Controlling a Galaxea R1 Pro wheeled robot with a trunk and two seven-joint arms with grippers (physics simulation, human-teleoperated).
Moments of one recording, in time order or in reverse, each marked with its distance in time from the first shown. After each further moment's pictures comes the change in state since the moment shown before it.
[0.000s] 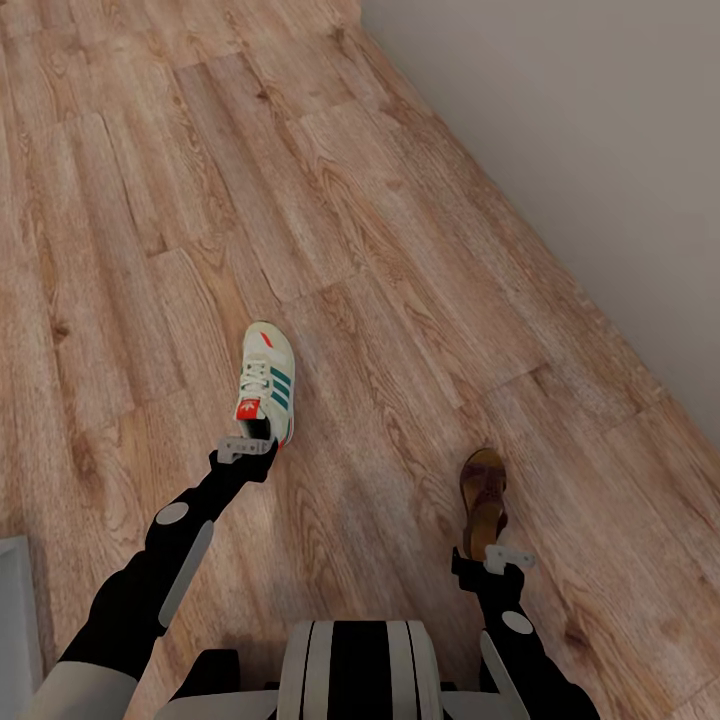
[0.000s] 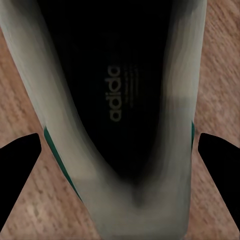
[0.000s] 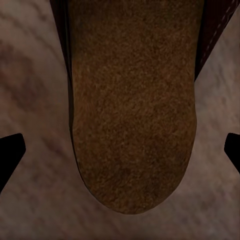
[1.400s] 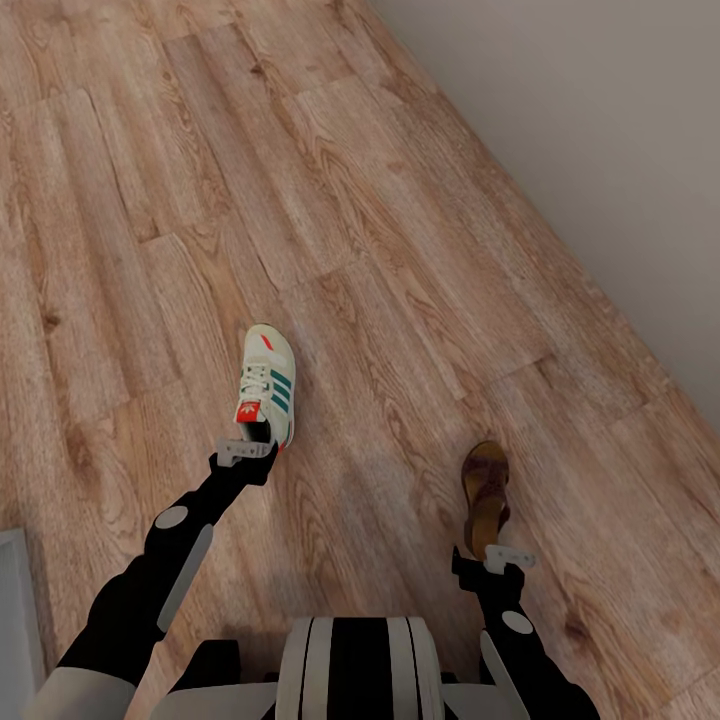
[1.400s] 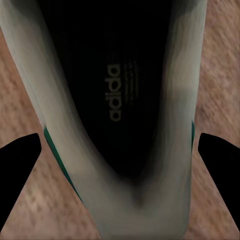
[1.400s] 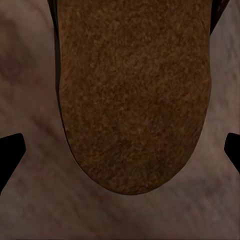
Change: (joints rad) left arm 0.013 0.000 0.000 -0.006 0.000 -0.003 -0.003; right arm 0.000 0.000 -0.001 0.000 0.000 0.000 0.000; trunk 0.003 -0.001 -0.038
